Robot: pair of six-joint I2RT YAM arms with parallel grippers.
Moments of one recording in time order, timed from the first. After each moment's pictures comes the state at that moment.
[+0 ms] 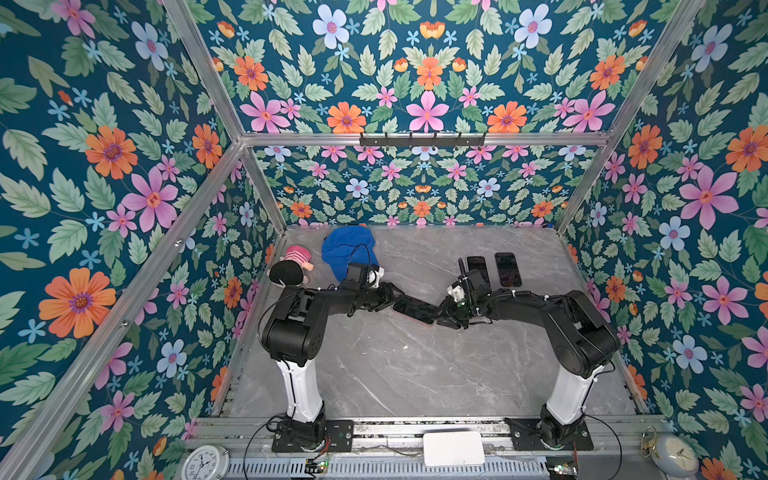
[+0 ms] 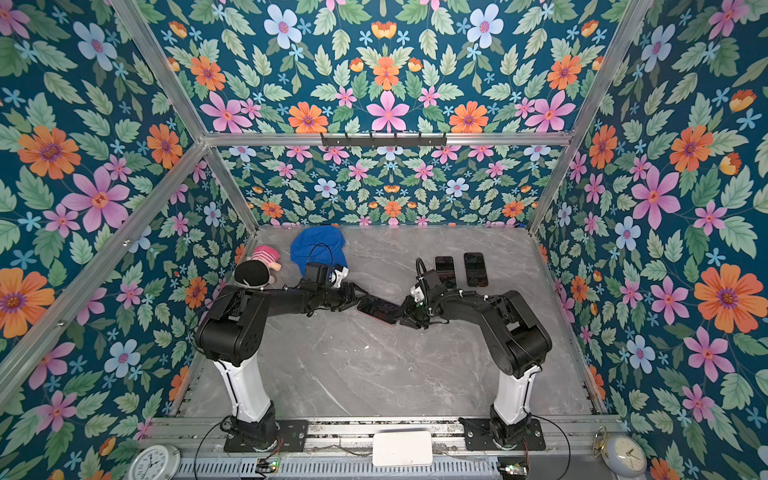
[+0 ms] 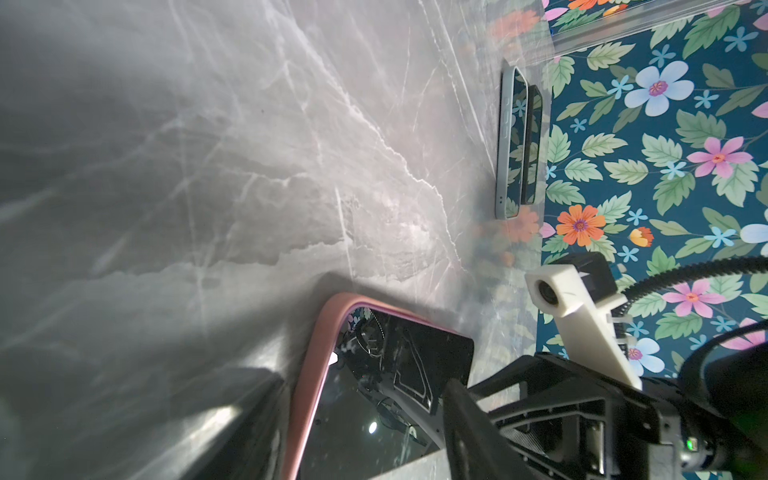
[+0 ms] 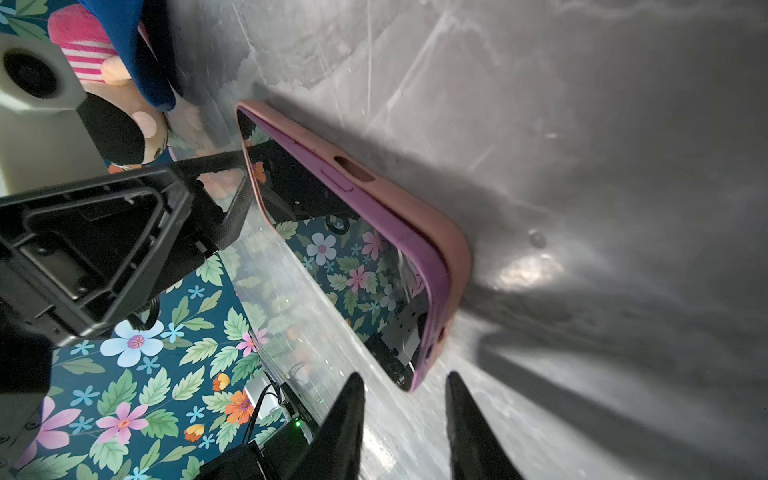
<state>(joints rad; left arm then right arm) -0.31 1.91 0.96 0.13 0.68 -0.64 0.48 1.84 0.99 -0.14 -0.60 0.90</state>
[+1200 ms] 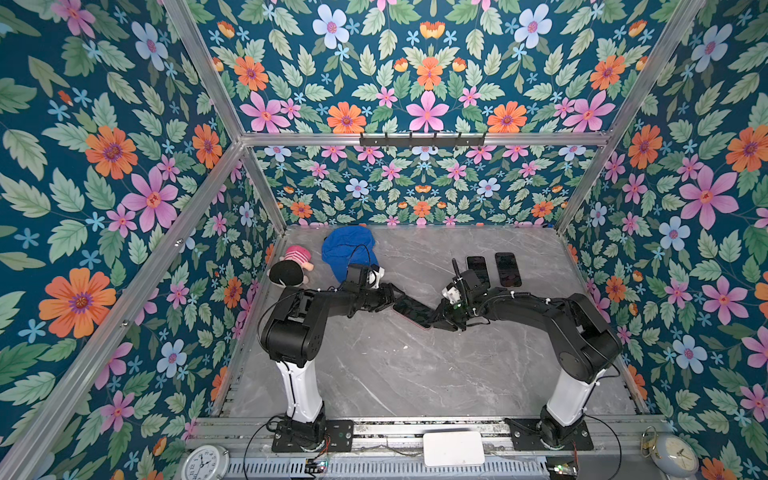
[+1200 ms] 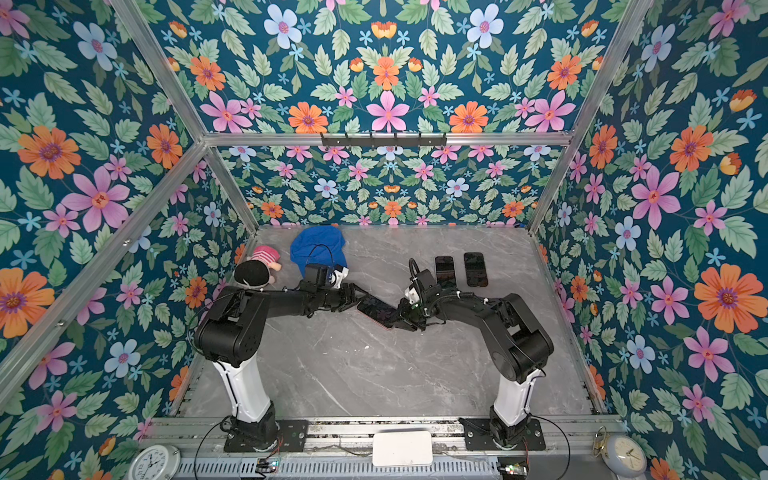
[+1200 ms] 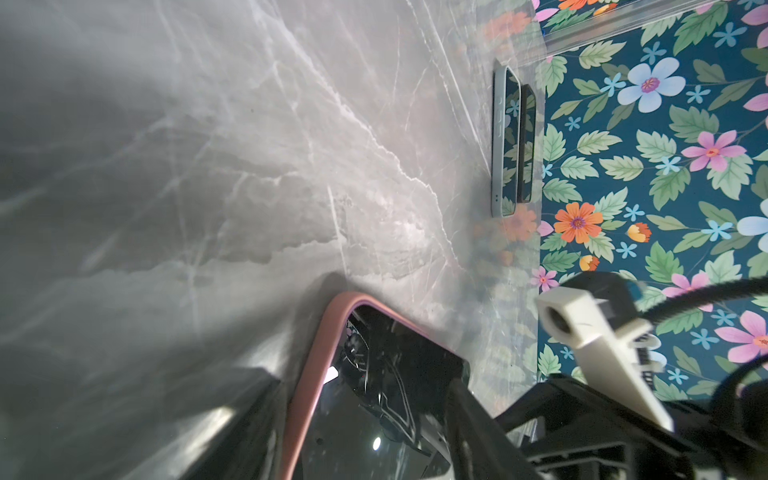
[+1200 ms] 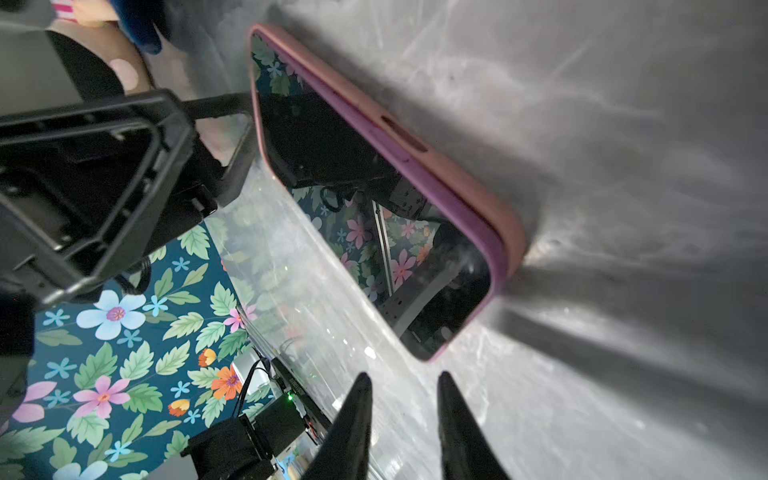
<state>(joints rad) -0.30 1.89 0.94 0.14 0.68 -0.63 0.52 1.77 1.01 -0.26 -0.60 0.85</state>
